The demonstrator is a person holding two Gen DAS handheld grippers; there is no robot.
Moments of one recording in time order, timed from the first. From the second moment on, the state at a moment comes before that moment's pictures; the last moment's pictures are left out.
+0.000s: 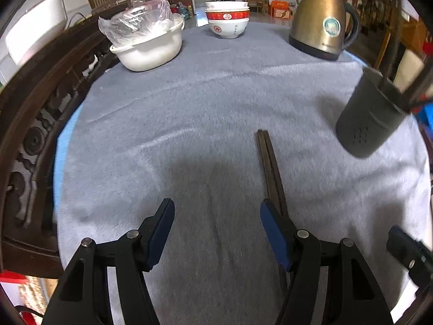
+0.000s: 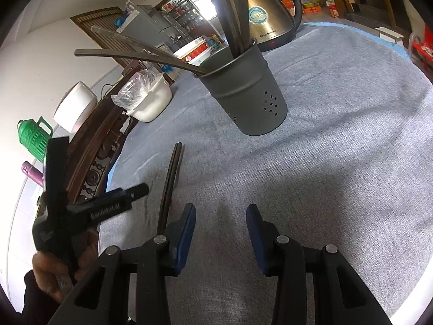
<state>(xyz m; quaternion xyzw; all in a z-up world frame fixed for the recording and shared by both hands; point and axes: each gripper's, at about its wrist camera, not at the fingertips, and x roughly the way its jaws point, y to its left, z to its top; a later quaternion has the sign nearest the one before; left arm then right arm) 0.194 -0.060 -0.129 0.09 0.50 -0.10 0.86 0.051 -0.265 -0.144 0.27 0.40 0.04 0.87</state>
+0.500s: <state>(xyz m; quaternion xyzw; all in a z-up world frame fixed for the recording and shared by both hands) 0.231 -0.078 -0.145 0.07 0.52 -0.12 0.84 0.055 -0.261 -0.146 0.27 0.40 0.04 0.87</state>
